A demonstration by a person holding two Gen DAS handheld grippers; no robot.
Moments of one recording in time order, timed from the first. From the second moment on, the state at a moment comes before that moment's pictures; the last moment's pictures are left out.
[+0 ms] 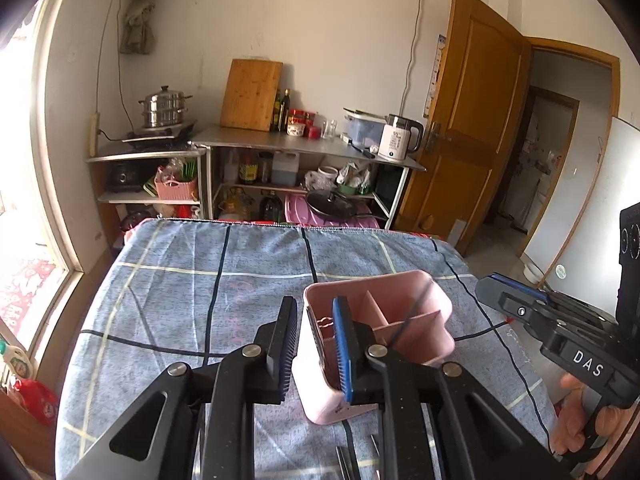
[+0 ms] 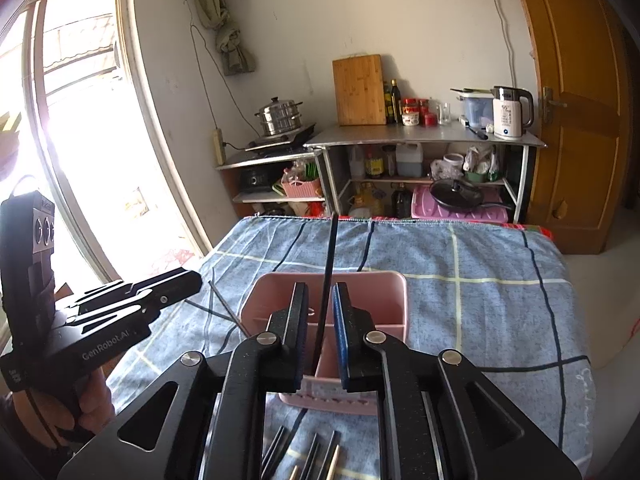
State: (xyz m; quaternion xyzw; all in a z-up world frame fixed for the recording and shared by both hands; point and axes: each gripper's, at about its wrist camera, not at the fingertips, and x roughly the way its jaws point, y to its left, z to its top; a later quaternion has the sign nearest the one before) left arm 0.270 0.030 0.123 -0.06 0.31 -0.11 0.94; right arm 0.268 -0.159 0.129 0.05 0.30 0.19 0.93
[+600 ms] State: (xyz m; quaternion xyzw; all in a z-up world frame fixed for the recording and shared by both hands) left arm 0.132 0.022 0.103 -0.05 0.27 -0.11 0.95; right arm 0.151 -0.180 0.112 0.04 0.28 0.17 0.95
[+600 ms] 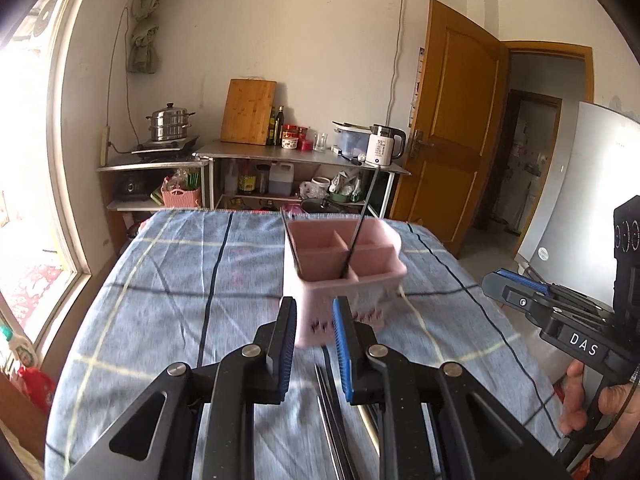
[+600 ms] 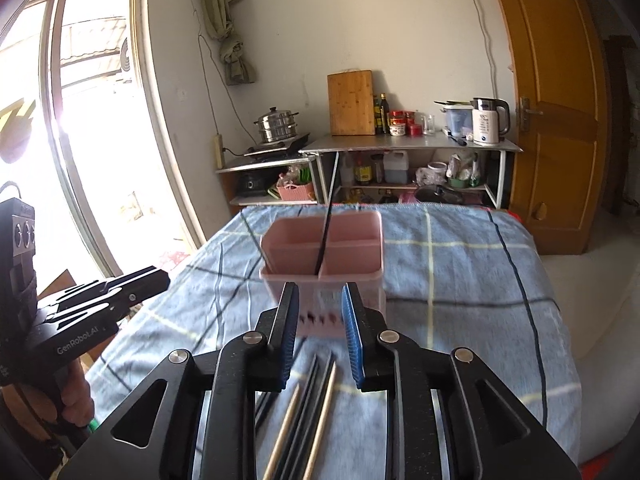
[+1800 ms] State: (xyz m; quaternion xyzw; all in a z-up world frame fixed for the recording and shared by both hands) left arm 0.078 0.018 0.005 -0.06 0.37 -0.13 0.92; right arm 0.085 -0.182 0.025 0.03 0.36 0.15 0.92
